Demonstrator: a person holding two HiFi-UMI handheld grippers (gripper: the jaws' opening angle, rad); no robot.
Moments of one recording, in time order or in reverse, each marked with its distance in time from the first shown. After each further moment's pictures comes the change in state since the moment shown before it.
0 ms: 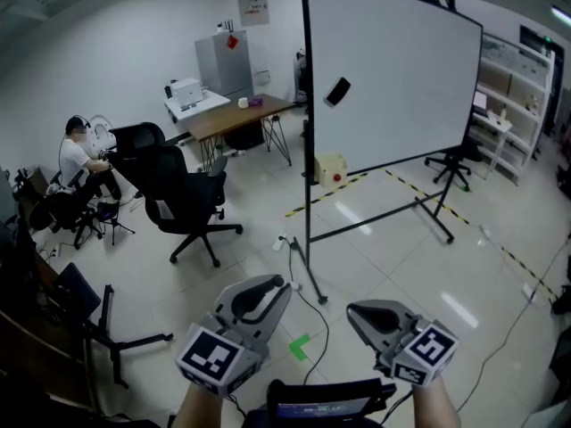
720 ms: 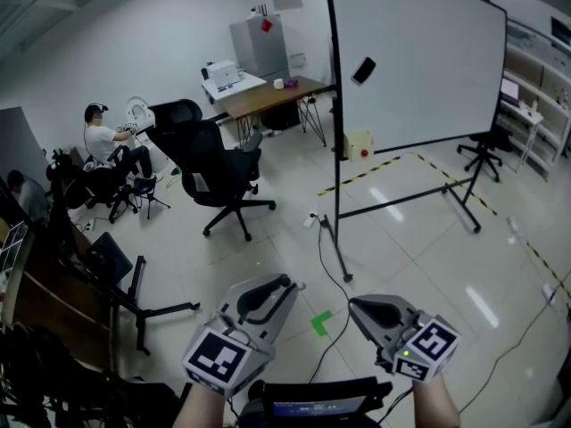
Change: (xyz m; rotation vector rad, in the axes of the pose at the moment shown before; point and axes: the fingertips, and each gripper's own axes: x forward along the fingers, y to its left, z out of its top) left arm -0.071 -0.066 -0.006 0.053 0.113 0.109; right arm -0.036 0.070 -0.018 0.073 -0.033 0.139
